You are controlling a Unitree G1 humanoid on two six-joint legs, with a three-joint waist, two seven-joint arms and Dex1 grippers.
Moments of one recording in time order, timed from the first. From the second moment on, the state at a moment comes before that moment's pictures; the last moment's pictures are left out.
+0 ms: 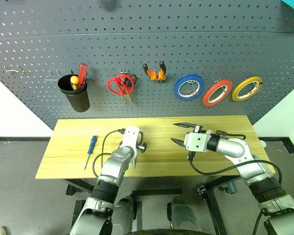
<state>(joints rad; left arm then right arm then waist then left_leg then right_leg) -0.38 -0.04 -0.11 0.34 -0.01 0.79 -0.01 -0.29 -0.65 0.23 0.16 -0.19 -0.41 0.71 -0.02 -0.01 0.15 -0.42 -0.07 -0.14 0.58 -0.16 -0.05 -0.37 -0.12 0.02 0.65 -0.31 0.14</state>
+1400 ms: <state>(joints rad) -0.54 0.01 0.05 0.51 -0.07 0.87 0.05 -0.29 -0.65 0.23 0.20 -0.23 -0.47 0.67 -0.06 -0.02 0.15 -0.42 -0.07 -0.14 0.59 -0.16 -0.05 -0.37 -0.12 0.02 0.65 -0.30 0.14</state>
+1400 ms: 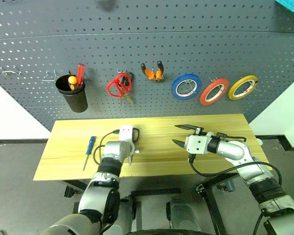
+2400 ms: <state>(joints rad) -0.48 0.06 0.07 0.33 -0.12 0.89 -0.06 -0.33 -0.61 0.25 0.23 -0.23 -0.50 0.67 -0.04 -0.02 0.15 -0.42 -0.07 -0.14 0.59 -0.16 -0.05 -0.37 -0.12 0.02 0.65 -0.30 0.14</state>
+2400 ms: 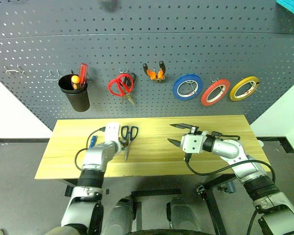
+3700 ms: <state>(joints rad) -0.88 0.04 0.24 1.12 -0.10 0.75 0.16 -0.32 -0.61 0.25 0.25 -0.26 -0.51 0.65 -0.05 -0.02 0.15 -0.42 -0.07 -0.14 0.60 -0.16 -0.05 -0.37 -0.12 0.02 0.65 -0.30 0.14</state>
